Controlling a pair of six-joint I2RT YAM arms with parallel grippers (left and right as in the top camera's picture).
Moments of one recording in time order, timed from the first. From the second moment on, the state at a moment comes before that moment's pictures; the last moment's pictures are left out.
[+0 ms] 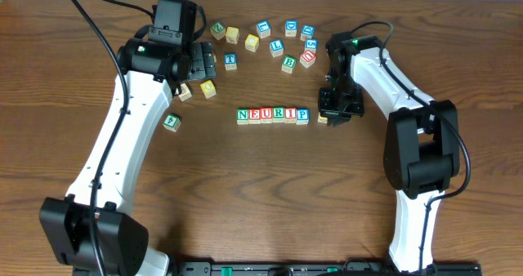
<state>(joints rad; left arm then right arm) -0.21 1.68 1.60 -0.95 -0.24 -0.30 0.25 2.20 1.72 -1.22 -0.15 0.34</state>
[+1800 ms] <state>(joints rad) -0.21 1.68 1.60 -0.95 -0.24 -0.30 0.26 2.21 1.81 -0.86 -0.08 0.29</state>
